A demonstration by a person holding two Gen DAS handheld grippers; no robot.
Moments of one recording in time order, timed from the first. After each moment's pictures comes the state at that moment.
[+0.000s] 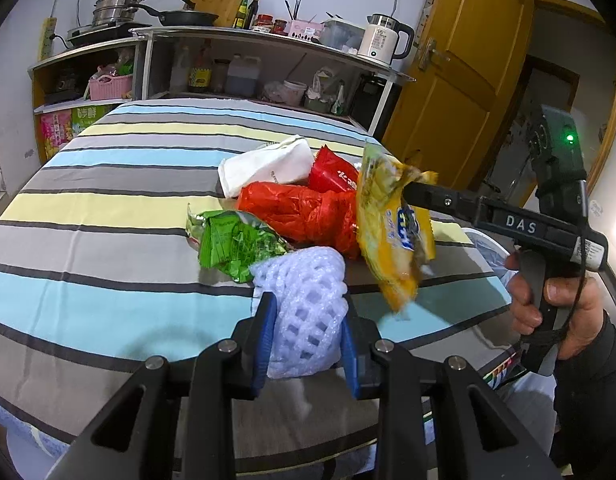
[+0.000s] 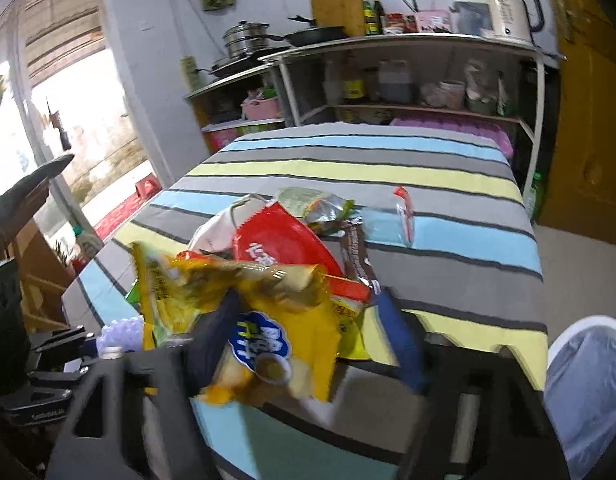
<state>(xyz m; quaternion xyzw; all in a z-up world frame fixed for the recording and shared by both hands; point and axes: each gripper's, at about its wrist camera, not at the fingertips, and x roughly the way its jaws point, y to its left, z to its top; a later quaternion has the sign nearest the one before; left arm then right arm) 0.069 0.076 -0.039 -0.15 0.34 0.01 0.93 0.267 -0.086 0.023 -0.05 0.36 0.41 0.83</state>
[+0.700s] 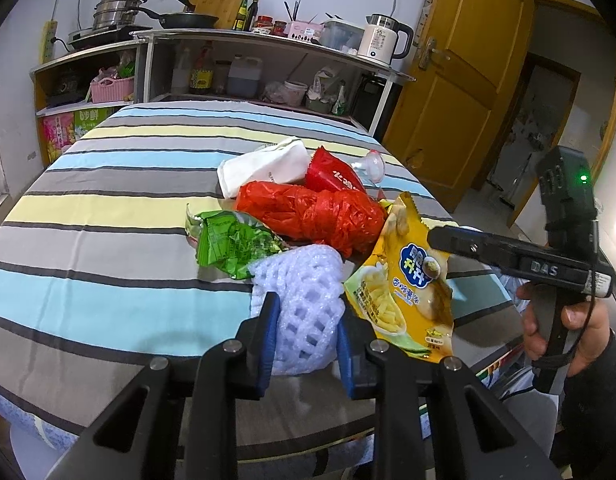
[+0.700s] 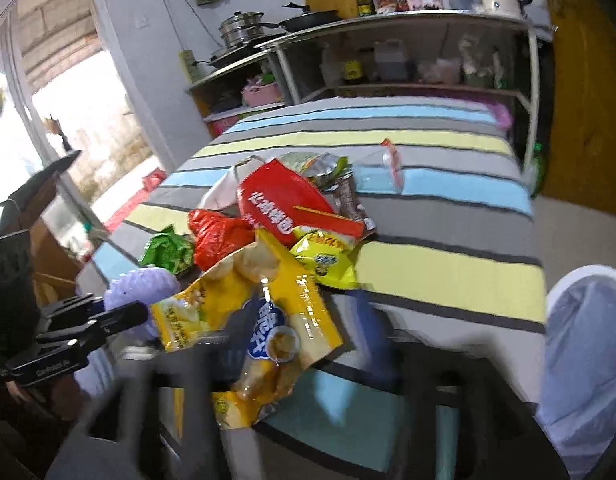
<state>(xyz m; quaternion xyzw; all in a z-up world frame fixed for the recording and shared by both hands) 0.064 0.072 -0.034 -0.14 0.34 0.02 0.93 0.262 -0.116 0.003 -0.01 0.42 0.43 0.80</state>
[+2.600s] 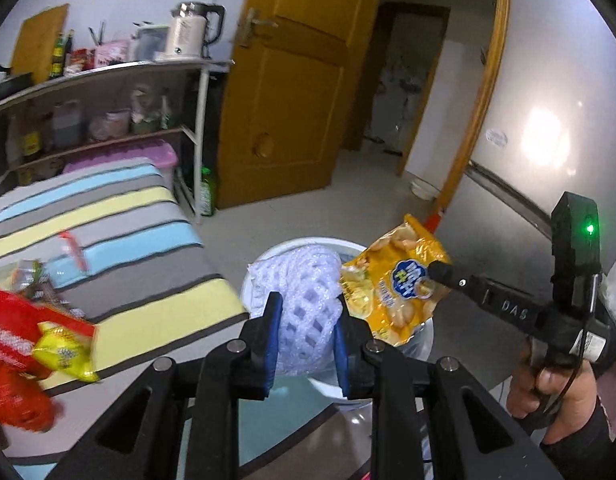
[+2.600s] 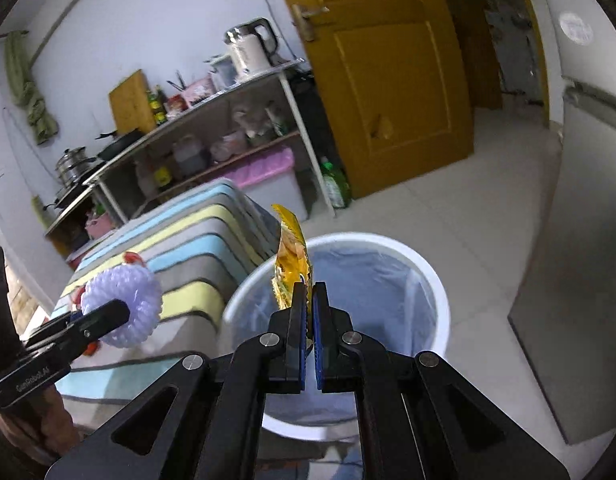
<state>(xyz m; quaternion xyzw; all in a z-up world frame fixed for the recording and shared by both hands) 0.201 -0.143 0.006 -0.04 0.32 -0.22 0.92 0.247 -0.369 0.023 0.14 0.35 0.10 0.92</state>
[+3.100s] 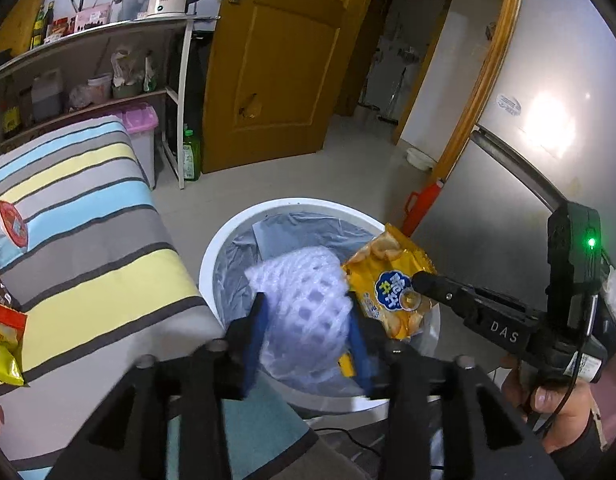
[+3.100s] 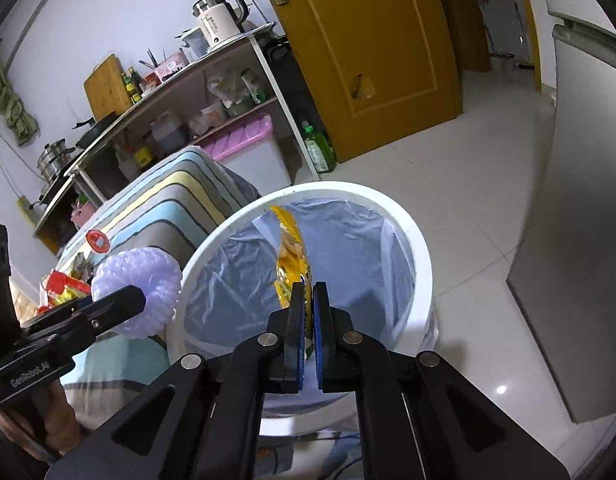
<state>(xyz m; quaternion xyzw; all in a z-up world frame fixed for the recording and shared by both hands) 0.234 -0.172 -0.024 -0.05 0.38 -0.23 0.89 0.262 -0.387 -0.018 0.15 0.40 0.10 0.90</state>
